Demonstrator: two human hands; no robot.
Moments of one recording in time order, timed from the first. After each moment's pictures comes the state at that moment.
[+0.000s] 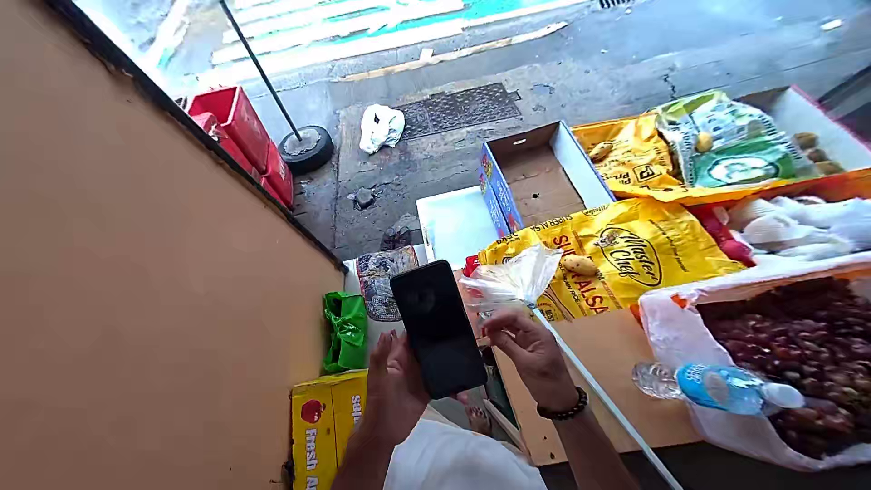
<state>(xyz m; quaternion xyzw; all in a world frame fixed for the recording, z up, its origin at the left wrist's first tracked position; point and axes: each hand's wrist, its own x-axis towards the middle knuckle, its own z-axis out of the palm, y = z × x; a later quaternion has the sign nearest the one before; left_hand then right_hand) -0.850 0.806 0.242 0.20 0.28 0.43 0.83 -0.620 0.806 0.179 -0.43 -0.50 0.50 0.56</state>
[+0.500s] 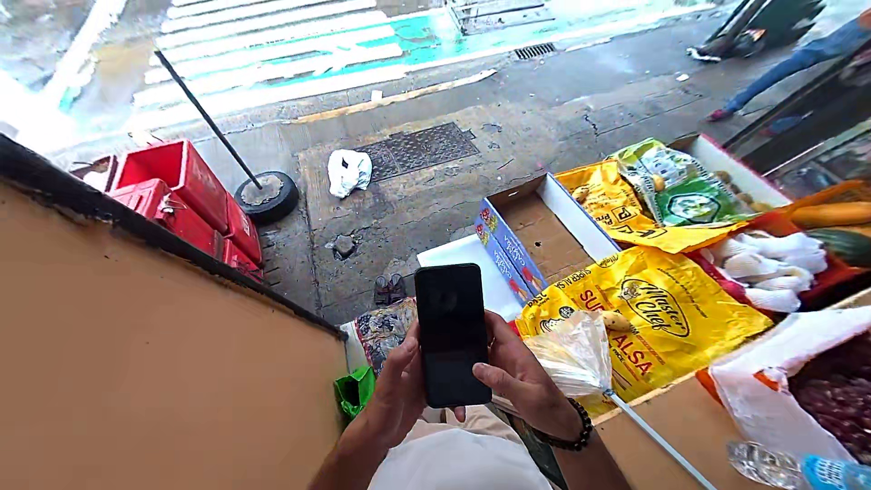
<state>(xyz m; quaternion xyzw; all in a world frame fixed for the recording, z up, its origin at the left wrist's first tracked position) -1.013 1.147 0.268 0.30 0.17 0.30 0.89 -0.814 1.090 0.260 -0.36 -0.46 0.60 0.56</state>
